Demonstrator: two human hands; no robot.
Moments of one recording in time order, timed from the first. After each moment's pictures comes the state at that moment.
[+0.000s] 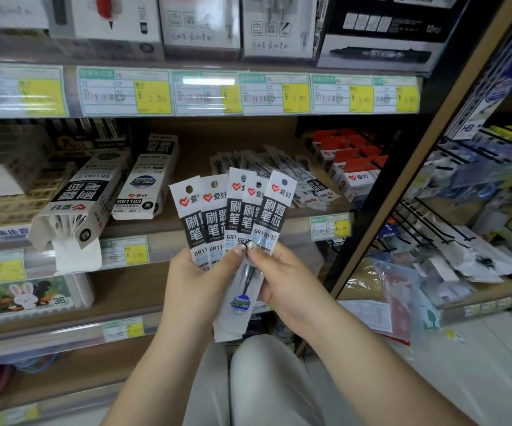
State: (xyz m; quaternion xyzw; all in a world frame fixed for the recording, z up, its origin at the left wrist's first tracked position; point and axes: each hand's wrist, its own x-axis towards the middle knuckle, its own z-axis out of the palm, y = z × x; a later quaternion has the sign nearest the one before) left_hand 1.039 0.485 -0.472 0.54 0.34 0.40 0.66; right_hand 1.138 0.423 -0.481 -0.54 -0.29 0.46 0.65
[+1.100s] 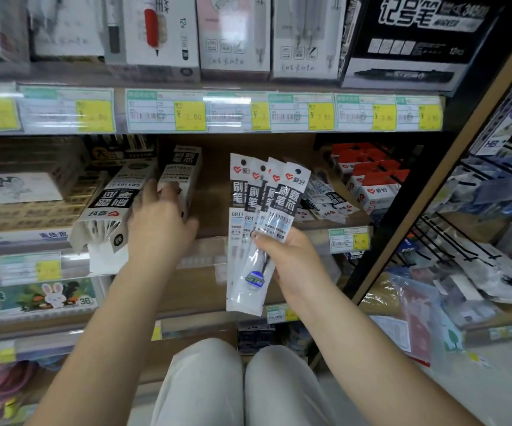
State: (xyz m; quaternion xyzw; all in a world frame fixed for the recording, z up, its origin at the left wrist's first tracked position) left_hand 1.028 0.607 -0.461 0.82 0.50 0.26 0.08; right_hand 1.140 0.459 -0.463 -0.58 -0.25 0.40 0.66
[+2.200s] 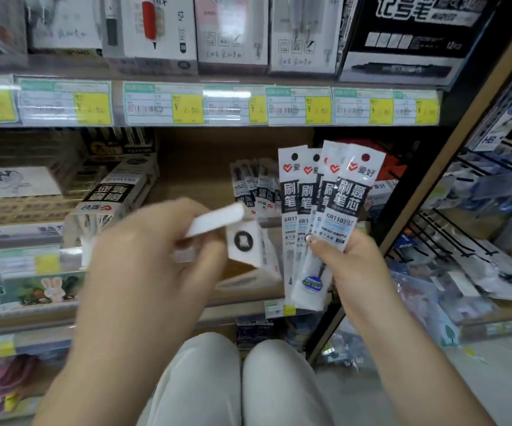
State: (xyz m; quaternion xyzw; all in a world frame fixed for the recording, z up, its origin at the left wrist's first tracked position) left_hand 0.976 0.513 -0.416 0.84 0.39 0.35 0.15; right_hand 1.161 0.393 -0.443 -0.63 -0.29 0.26 0.68
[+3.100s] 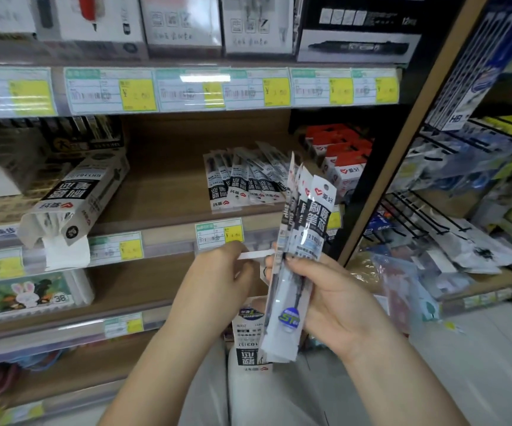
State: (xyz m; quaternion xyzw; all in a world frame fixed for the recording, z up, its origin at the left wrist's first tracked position) left_hand 1.045 0.477 -0.472 0.88 0.31 0.22 0.28; right_hand 1.135 0.361 -0.437 -0.38 -0.13 0.55 0.74
